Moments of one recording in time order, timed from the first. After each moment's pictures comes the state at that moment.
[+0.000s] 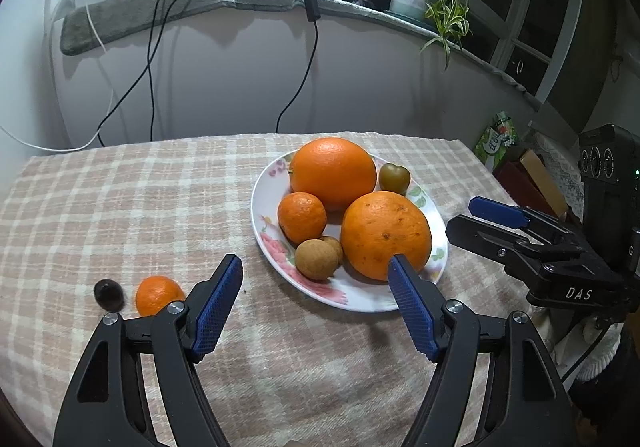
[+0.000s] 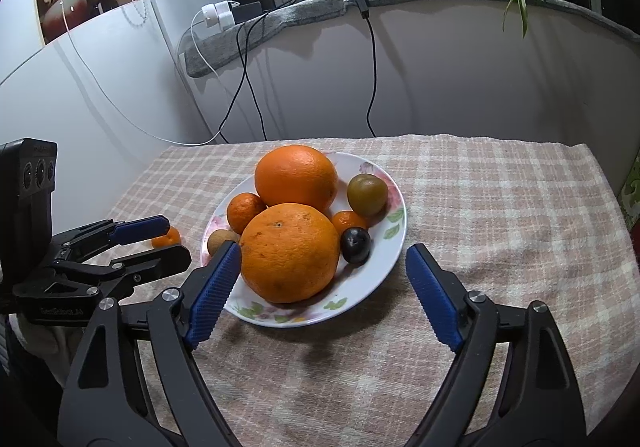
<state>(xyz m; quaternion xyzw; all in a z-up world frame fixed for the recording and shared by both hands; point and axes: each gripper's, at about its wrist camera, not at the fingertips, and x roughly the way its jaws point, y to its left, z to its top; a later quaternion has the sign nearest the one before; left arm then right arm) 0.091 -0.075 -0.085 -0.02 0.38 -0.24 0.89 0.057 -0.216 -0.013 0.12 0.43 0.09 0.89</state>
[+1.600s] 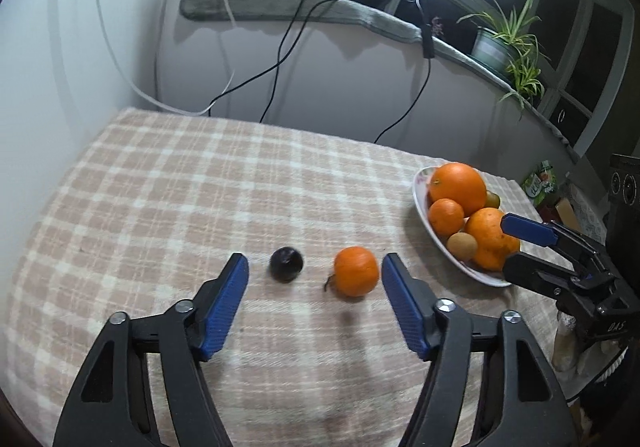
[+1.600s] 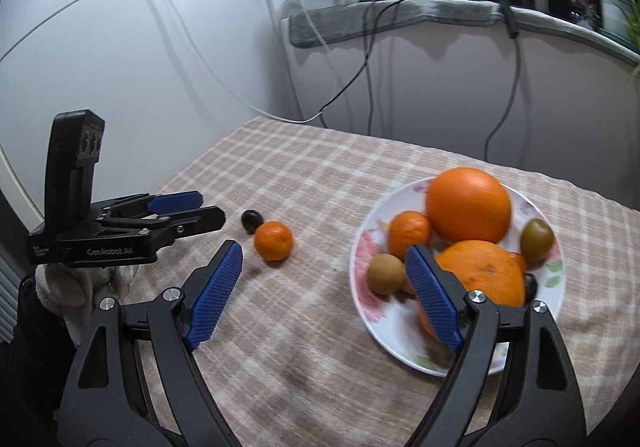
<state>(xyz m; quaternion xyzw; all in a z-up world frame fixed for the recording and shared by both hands) 0.092 0.061 -0.098 -0.09 0.38 -0.16 0.91 0.079 -0.100 0.001 0.06 0.43 0.23 0.87</state>
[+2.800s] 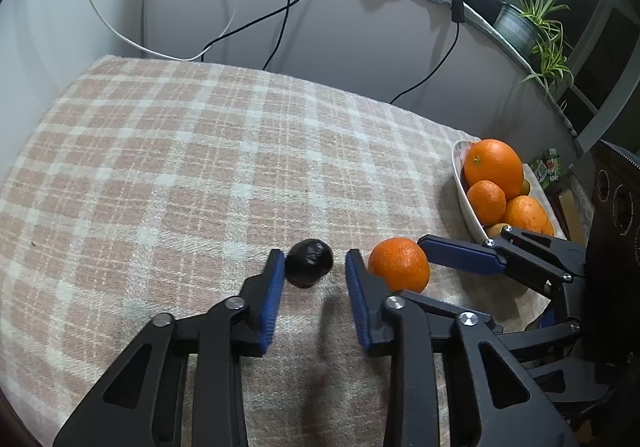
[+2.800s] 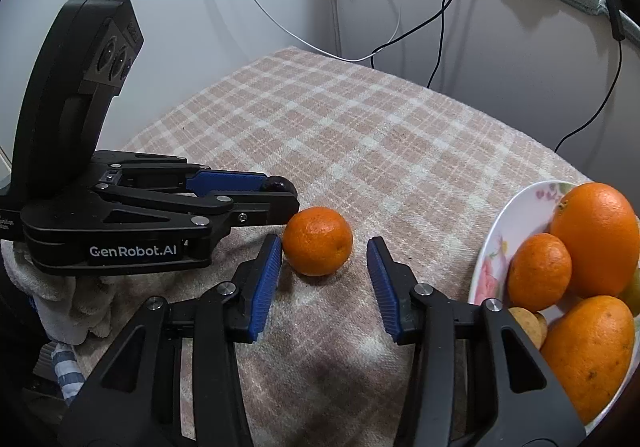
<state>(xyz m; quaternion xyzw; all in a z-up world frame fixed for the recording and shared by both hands) 0.135 0.064 -0.137 -0.10 0.45 -0.18 0.87 0.119 -0.011 -0.061 -0.02 0.49 0.28 0.82</state>
